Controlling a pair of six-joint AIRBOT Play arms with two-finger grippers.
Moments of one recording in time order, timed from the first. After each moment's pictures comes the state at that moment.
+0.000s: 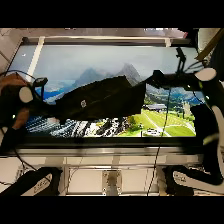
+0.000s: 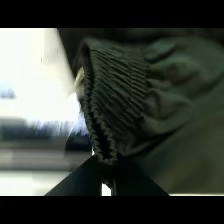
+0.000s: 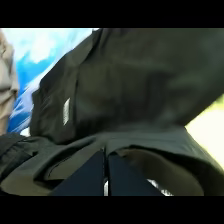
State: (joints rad) left arm -0.10 -1.07 1.05 1.56 -1.33 -1.73; right arm 0.00 -1.32 1.29 -0.72 1.04 1.37
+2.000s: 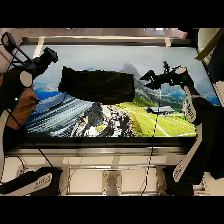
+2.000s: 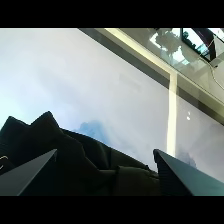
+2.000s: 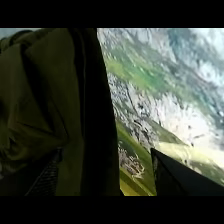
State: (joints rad) left arm -0.05 -1.22 1.22 1.49 -0.37 -2.06; right arm -0.14 -2.14 1.85 -0.61 1.17 1.44
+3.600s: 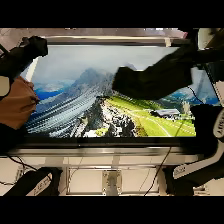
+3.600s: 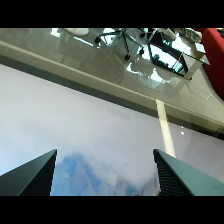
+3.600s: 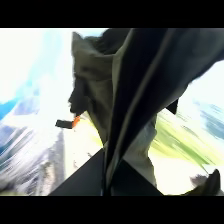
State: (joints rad) left arm -0.09 -0.95 1.22 1.50 -0.44 -1.88; right arm -0.43 -1.68 2.08 -0.83 1.61 1.56
